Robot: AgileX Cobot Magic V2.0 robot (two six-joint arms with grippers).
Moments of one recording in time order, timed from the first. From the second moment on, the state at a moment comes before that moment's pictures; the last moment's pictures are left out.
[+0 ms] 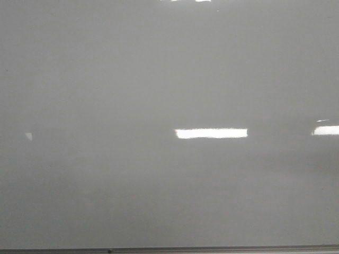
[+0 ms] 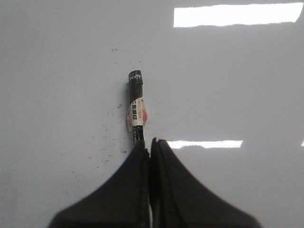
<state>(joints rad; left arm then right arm) -0.02 -0.01 0.01 -0.02 0.02 0.01 0.00 -0.01 0.03 -0.01 -0.03 0.06</state>
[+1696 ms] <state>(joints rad) -0.02 0.42 -0.62 -0.02 0.57 0.01 0.00 0.50 -0.65 0.00 0.61 0.06</state>
